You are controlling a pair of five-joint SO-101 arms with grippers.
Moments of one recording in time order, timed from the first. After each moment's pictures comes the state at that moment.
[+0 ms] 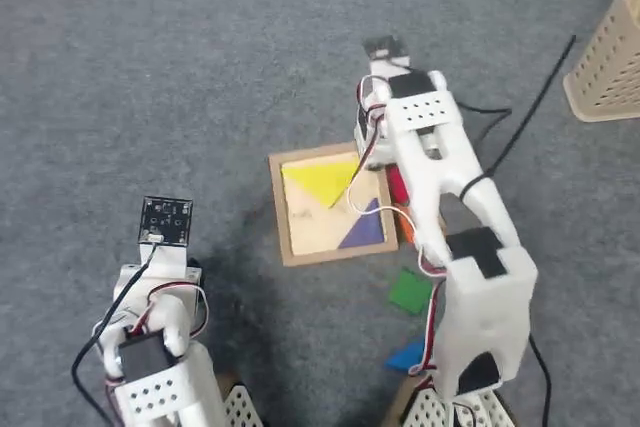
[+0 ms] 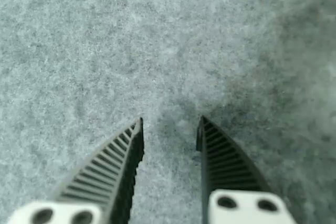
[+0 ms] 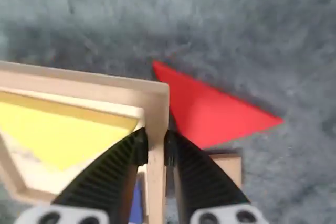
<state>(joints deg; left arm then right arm) -25.8 -103.8 97.3 73.1 -18.2 -18.5 21.6 -13.8 79.4 -4.3</state>
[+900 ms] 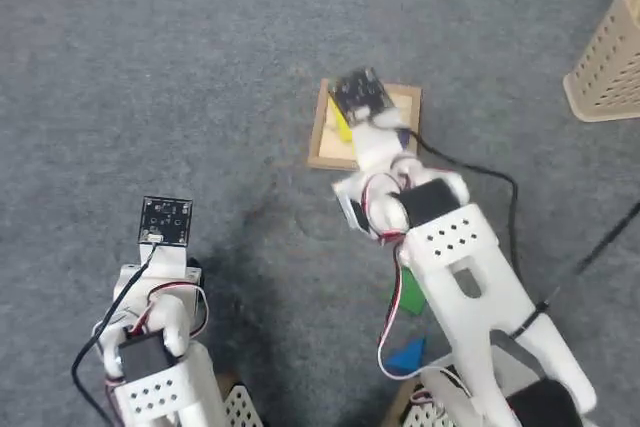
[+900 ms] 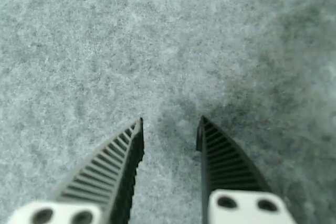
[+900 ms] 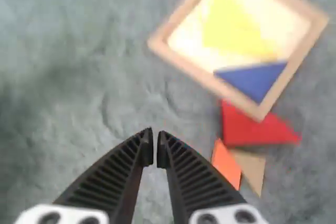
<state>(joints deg) -25.9 -103.8 97.3 73.1 -18.2 -28.7 -27.4 37.5 56.9 2.0</state>
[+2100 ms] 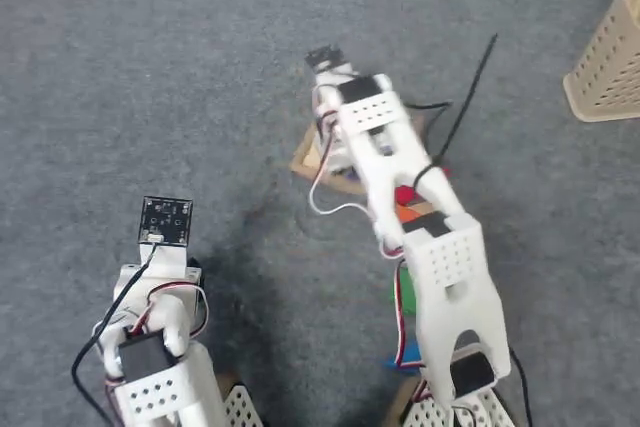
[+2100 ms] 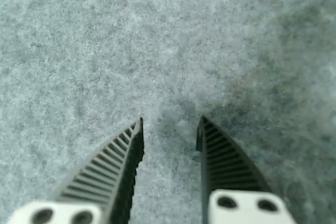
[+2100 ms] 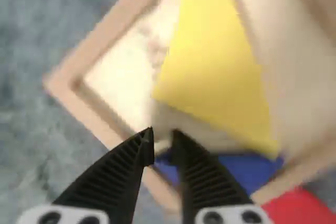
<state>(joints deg) -25.8 -103.8 97.3 73.1 -18.2 -27.4 45.3 -33.5 81.8 2.4</state>
